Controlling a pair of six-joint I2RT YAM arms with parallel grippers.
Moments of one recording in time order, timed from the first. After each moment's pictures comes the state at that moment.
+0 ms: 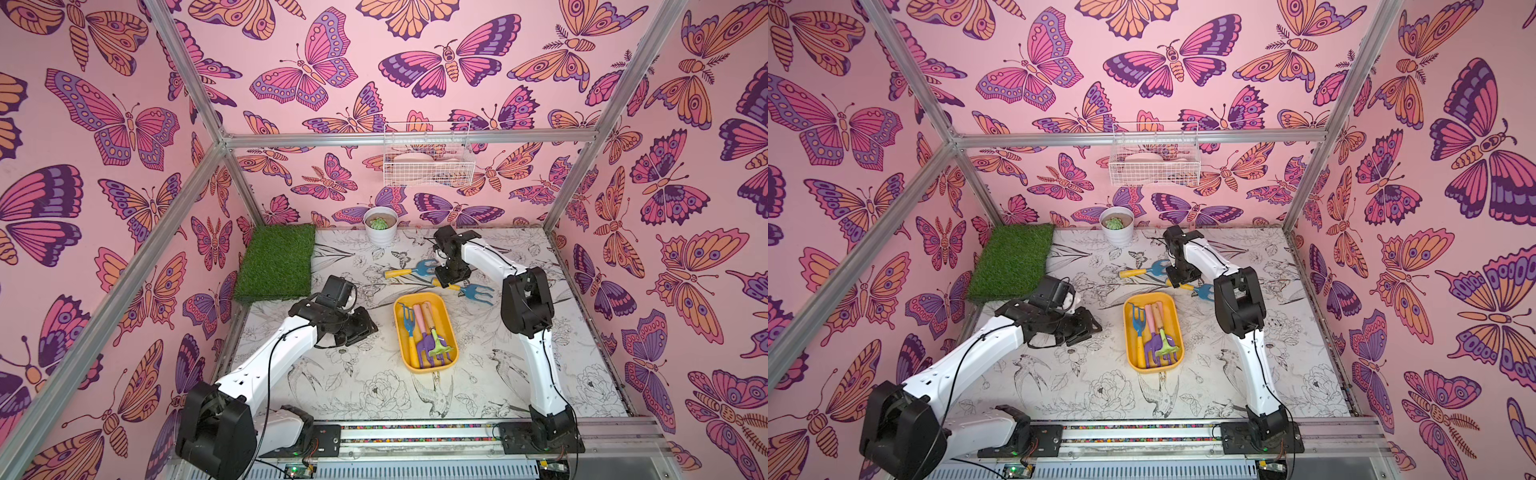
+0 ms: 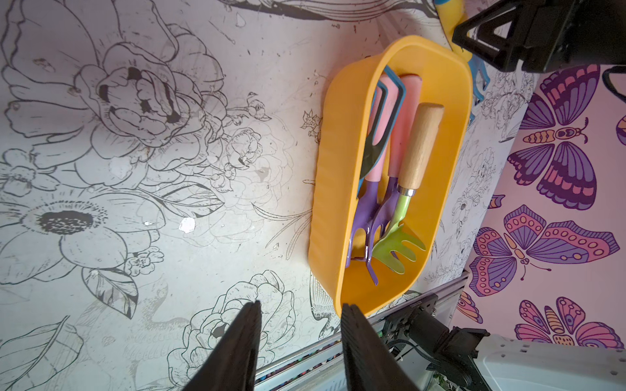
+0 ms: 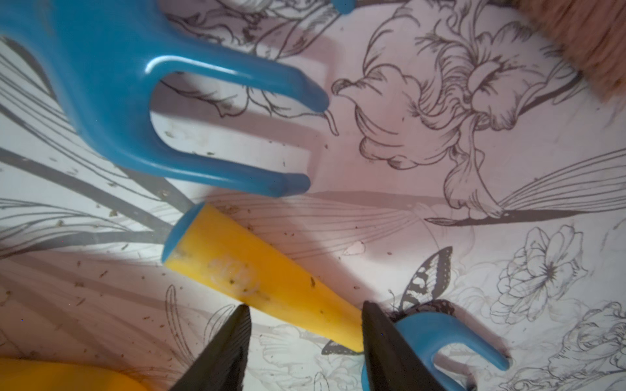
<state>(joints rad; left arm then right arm) -0.41 1.25 0.91 -0.75 0.40 -0.76 0.47 2.36 2.04 -1.09 0.08 -0.01</state>
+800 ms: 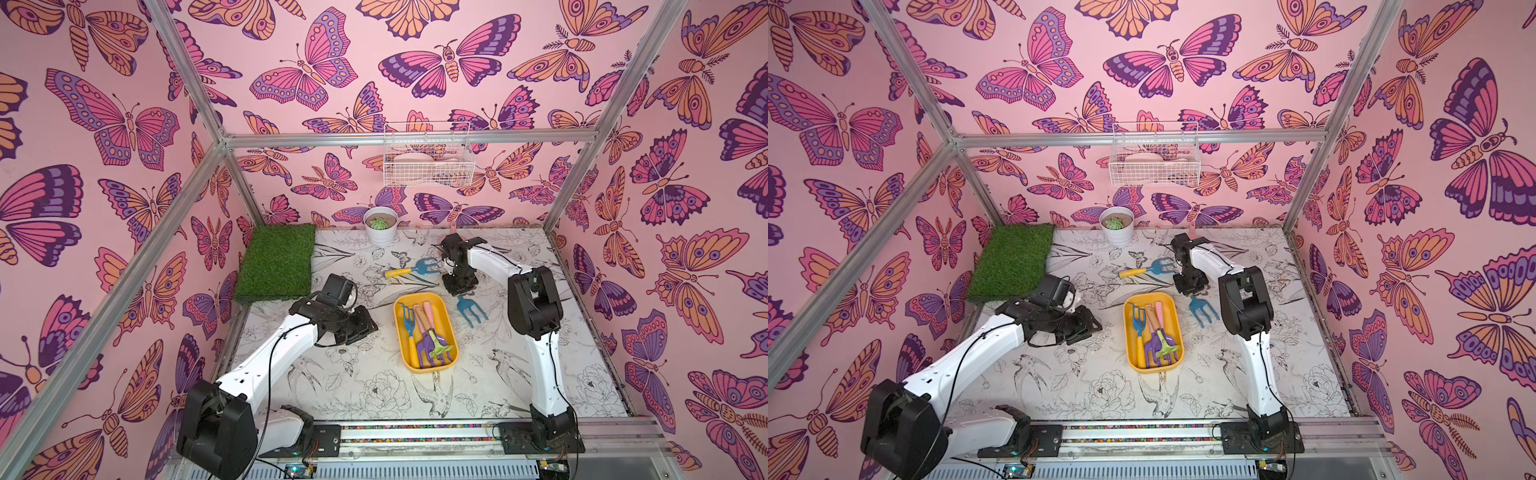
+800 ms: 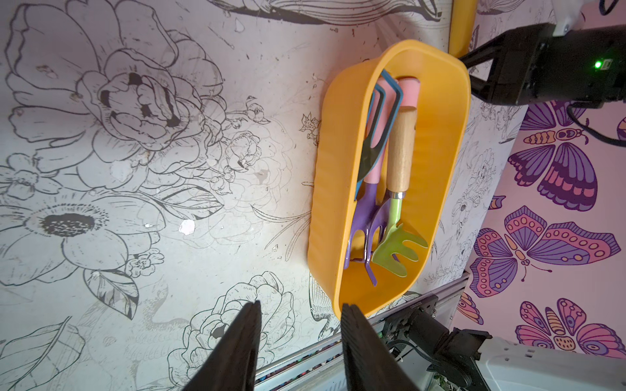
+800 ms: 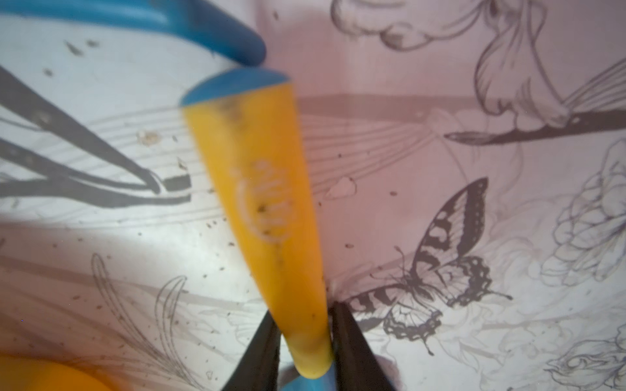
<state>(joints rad) -0.41 1.26 0.92 -0.76 0.39 -0.76 0.44 2.27 1.83 -1.05 0.07 0.07</state>
